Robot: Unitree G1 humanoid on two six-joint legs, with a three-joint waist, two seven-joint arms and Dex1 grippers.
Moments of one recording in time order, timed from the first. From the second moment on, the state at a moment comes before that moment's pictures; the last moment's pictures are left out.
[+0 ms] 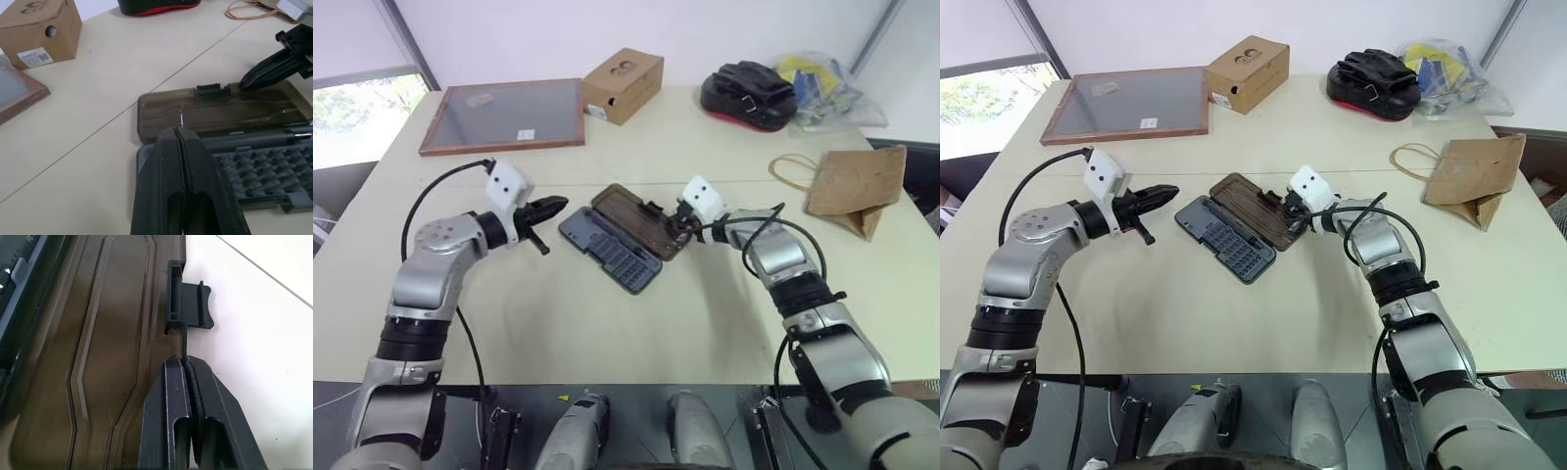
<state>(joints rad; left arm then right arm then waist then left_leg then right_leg) -0.52 0.59 0.03 0.03 -0.33 0.41 -0.78 -0.80 -0.44 0.25 0.49 -0.03 0.37 0.76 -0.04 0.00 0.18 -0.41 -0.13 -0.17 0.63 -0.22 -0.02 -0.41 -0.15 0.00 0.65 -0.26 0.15</state>
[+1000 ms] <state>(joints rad) -0.51 0.59 0.04 0.02 -0.34 0.40 -0.76 -1.06 -0.45 0.38 0.89 -0.25 -0.57 0.97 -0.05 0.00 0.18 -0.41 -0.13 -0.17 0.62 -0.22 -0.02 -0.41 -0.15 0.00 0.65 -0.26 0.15</state>
